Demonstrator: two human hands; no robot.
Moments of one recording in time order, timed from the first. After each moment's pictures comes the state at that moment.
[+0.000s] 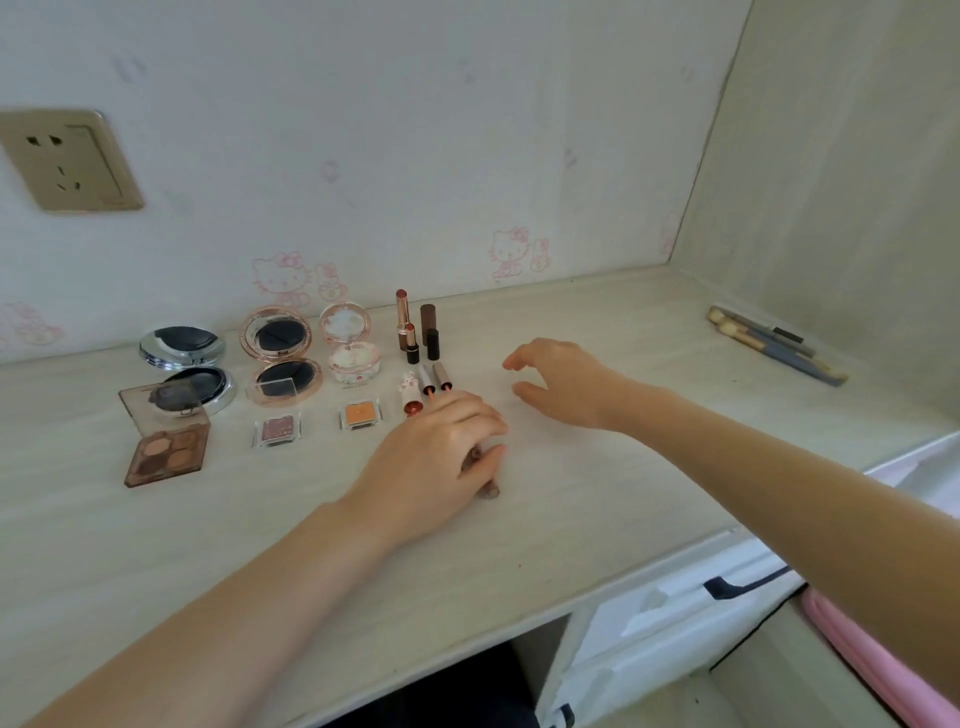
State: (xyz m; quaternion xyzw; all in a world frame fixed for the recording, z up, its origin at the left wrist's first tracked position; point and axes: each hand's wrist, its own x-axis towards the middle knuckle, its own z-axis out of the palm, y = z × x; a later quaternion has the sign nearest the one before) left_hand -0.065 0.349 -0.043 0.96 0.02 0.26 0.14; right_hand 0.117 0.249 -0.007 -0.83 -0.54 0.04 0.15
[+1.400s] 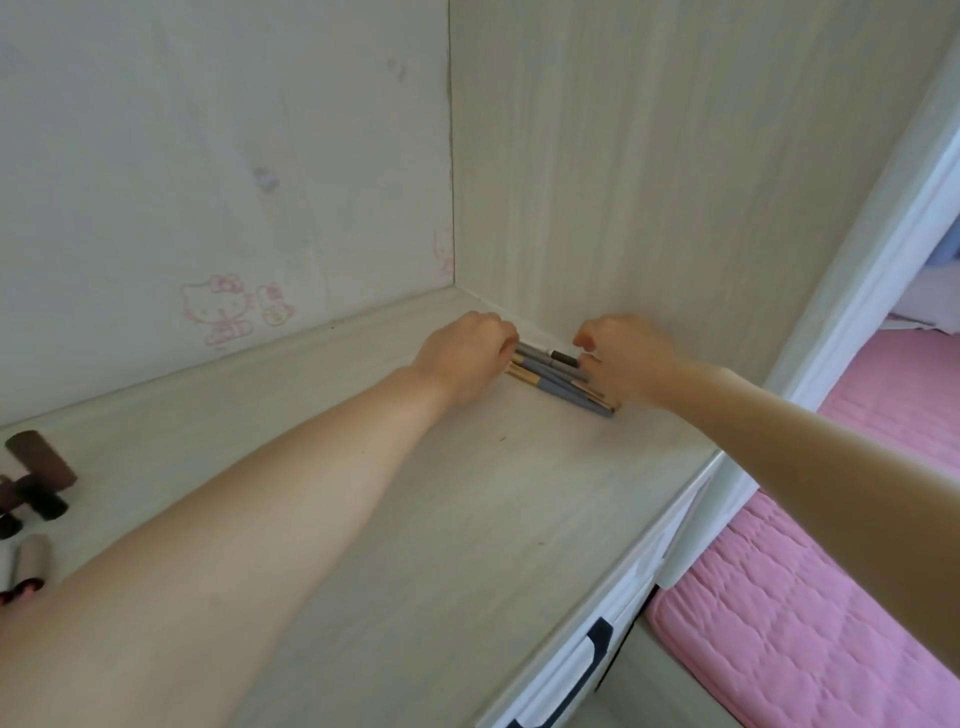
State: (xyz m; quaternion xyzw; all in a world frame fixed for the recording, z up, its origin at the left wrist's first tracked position) left_hand 0.308 0.236 -0.011 0.99 -0.06 0.13 0.09; right_hand 0.368 0.043 0.000 -0.96 -0.27 -0.06 0.08
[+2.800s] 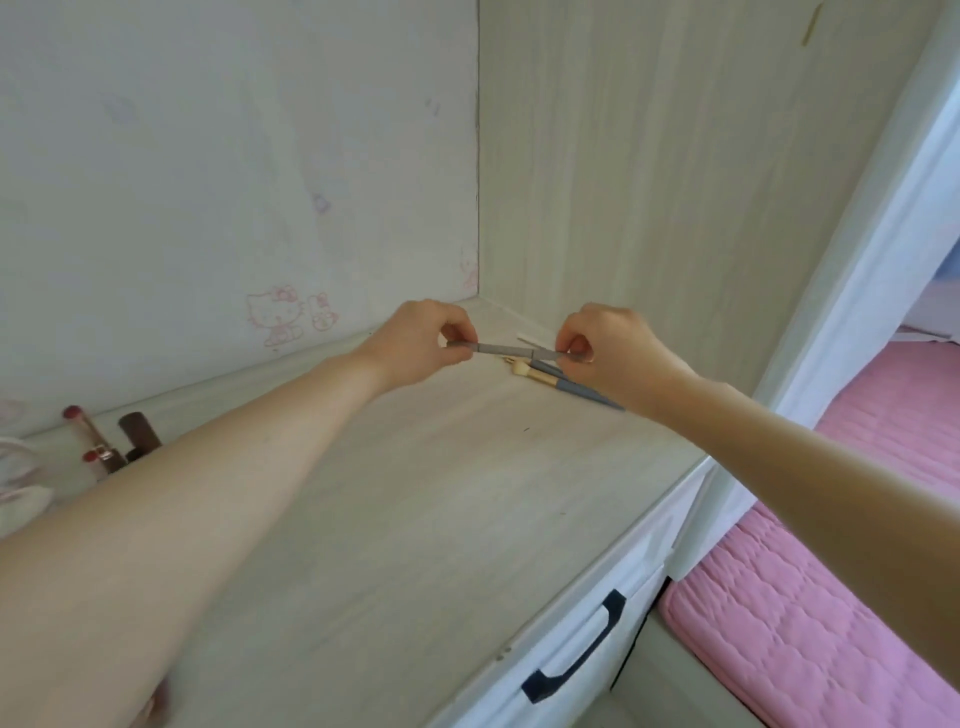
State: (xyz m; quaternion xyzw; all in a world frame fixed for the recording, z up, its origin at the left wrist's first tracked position) left_hand 0.240 0.297 0.027 0.95 -0.06 0.16 0.25; right_hand 0.295 0.060 0.033 -0.90 -0.37 -0.15 0.19
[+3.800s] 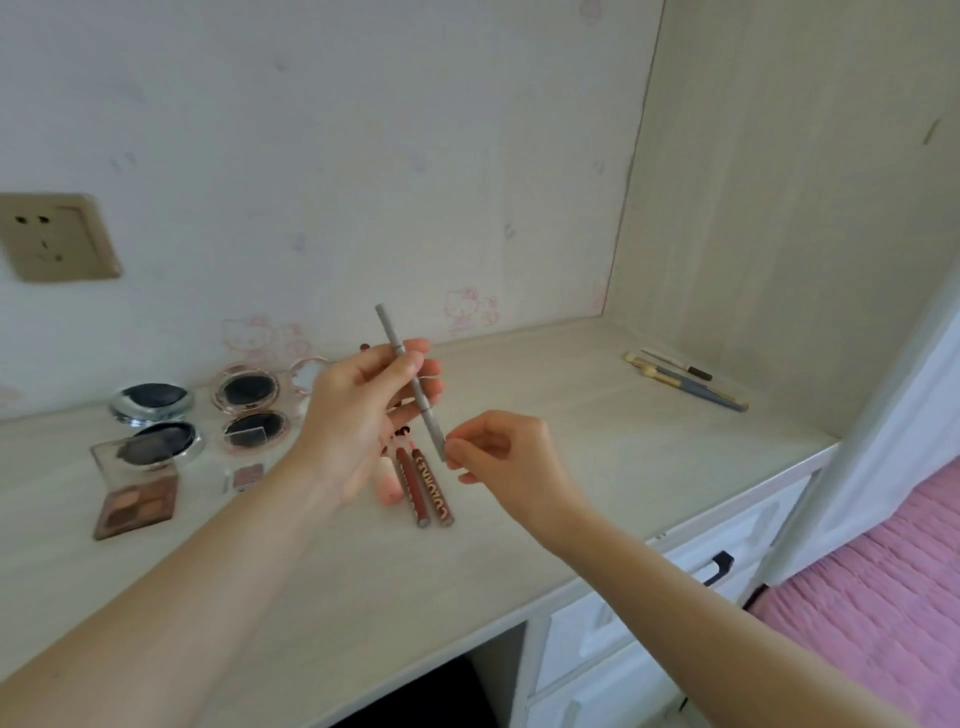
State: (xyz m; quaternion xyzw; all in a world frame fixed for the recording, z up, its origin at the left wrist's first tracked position) left_hand -0.067 0.347 0.036 0.57 0.09 0.31 0.76; right_hand 0.014 0.208 -0.005 -0.70 -0.35 0.13 0.61
